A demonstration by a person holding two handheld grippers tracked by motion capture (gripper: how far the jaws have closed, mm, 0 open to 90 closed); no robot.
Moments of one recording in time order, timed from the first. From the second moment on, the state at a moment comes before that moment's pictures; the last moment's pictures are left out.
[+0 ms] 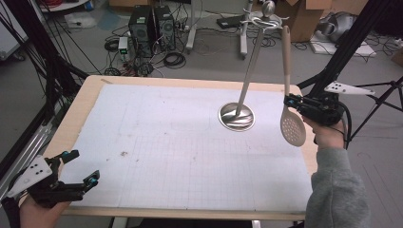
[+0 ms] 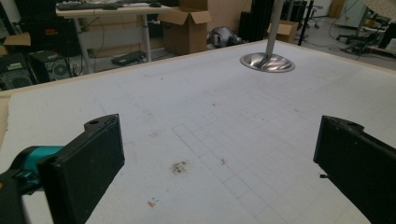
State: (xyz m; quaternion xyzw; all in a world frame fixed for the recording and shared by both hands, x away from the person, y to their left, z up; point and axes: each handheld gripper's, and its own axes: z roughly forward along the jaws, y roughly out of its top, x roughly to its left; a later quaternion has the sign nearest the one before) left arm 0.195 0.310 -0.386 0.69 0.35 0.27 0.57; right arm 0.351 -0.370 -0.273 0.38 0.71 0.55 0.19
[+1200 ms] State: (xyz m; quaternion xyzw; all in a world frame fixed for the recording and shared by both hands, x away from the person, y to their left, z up) left arm 0.185 0.319 -0.384 0.68 0.36 0.28 0.57; right arm 0.382 -0.332 -0.282 0.41 0.73 0.52 0.20
